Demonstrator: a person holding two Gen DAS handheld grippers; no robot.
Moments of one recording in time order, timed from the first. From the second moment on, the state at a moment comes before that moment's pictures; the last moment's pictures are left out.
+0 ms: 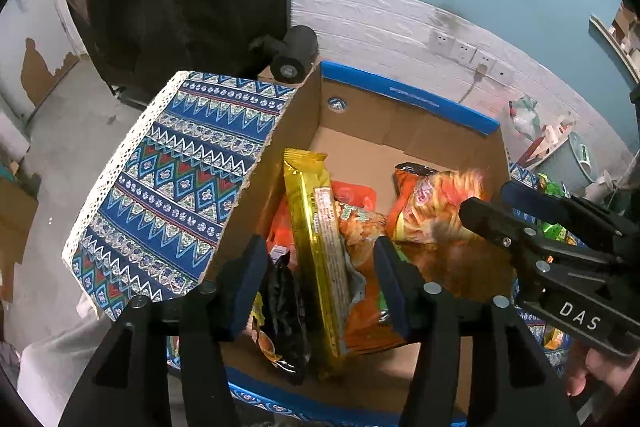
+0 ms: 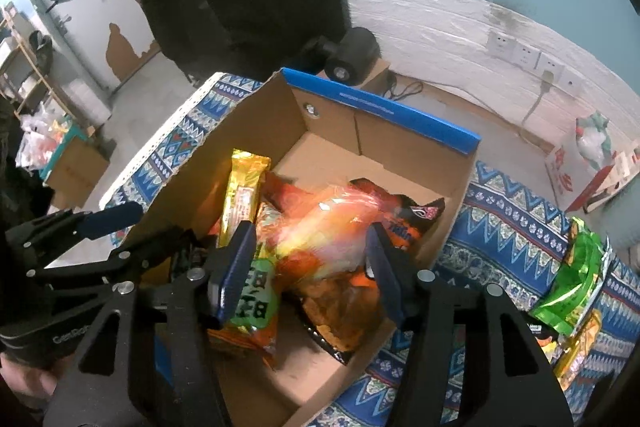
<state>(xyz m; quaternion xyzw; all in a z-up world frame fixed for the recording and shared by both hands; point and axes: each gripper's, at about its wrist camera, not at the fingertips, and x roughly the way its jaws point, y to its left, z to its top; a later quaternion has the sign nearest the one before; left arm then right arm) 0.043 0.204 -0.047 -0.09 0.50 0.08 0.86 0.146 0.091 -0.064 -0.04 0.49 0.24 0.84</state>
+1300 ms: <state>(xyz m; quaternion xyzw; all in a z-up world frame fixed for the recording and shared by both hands) 0.048 0.073 -0.064 -0.03 0.54 -0.04 0.84 0.116 -0.085 -0.051 -0.01 0.49 0.08 0.87</state>
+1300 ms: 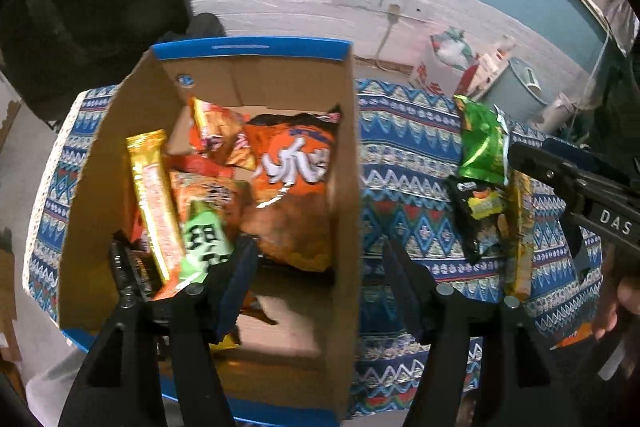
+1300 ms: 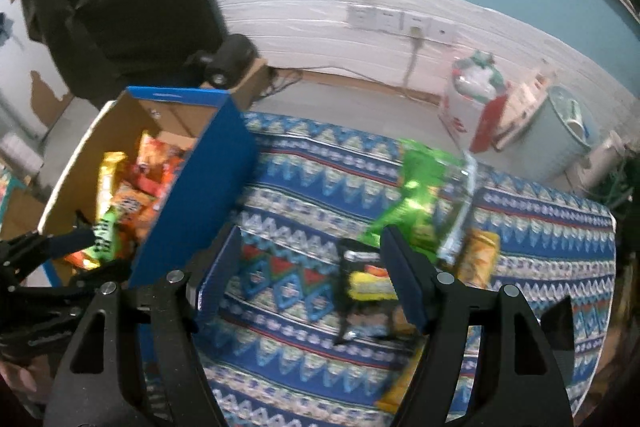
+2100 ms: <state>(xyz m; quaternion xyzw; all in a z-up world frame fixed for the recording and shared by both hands) 0.051 -0.015 -0.074 0.06 0.54 -0.02 0.84 0.074 -0.192 -0.161 0.00 0.60 0.01 0.80</state>
